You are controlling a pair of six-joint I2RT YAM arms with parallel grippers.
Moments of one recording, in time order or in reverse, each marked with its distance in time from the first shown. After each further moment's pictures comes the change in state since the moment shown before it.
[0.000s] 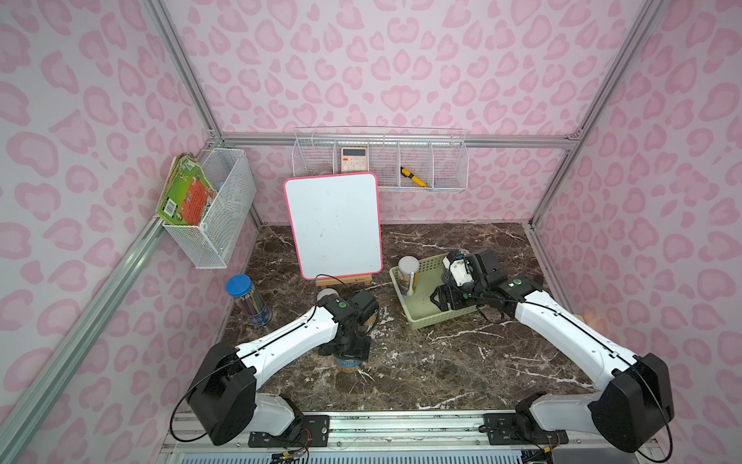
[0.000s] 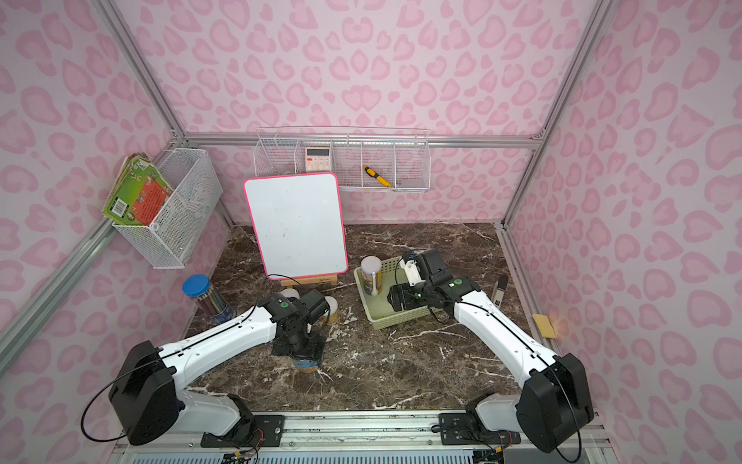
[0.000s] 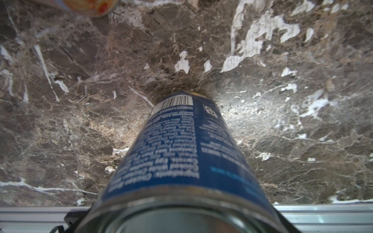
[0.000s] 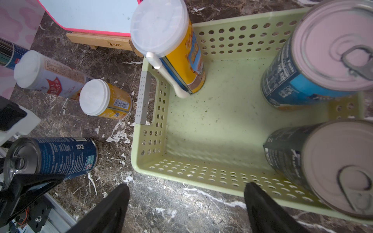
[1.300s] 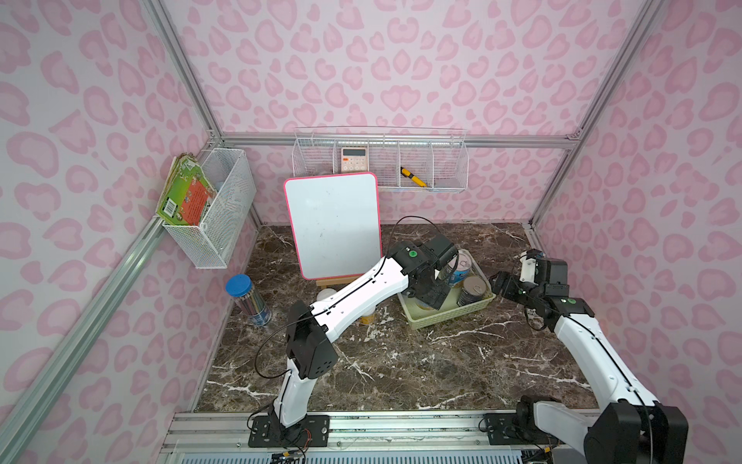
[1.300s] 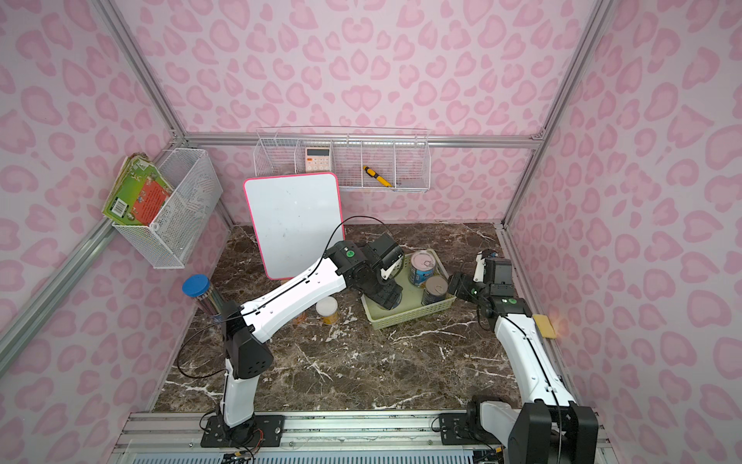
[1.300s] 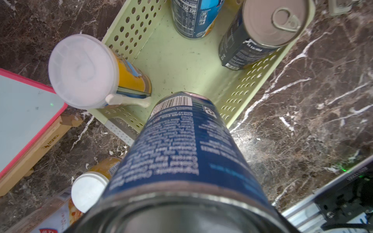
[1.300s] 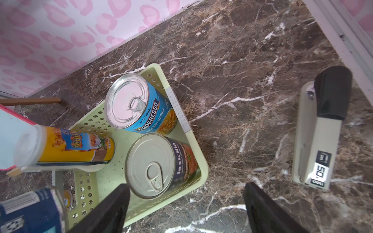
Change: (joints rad) left arm -0.163 0.645 1.126 -0.134 -0.068 0.317; right arm -0.517 -0.195 -0.248 0.225 -0.009 0.113
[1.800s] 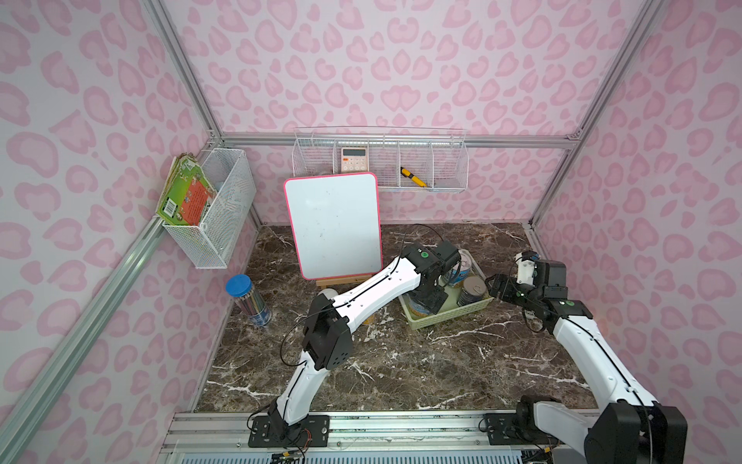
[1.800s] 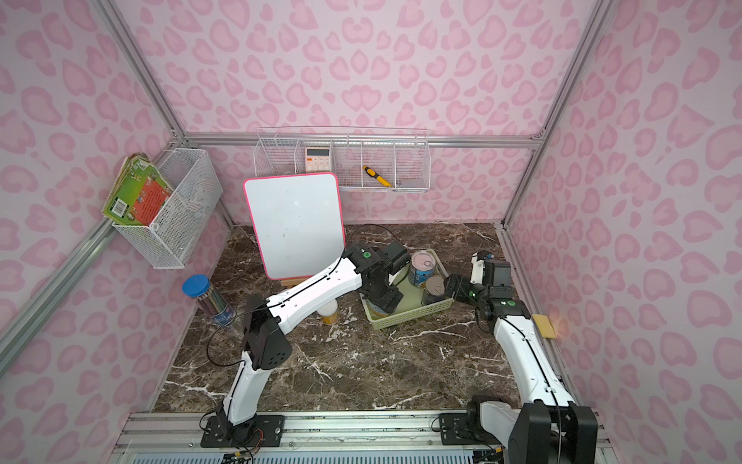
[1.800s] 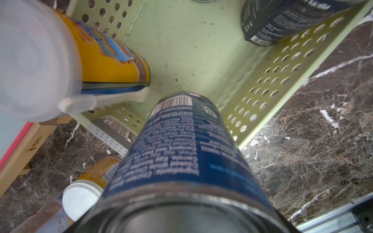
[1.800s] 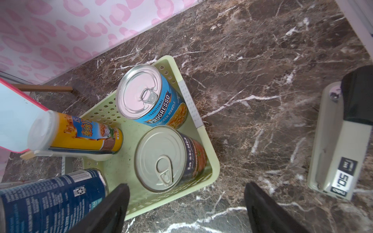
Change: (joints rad) left arm 0.009 0.121 0.043 -0.056 0.000 0.024; right arm 0.000 -0.004 -0.017 0.014 -0.056 -0.032
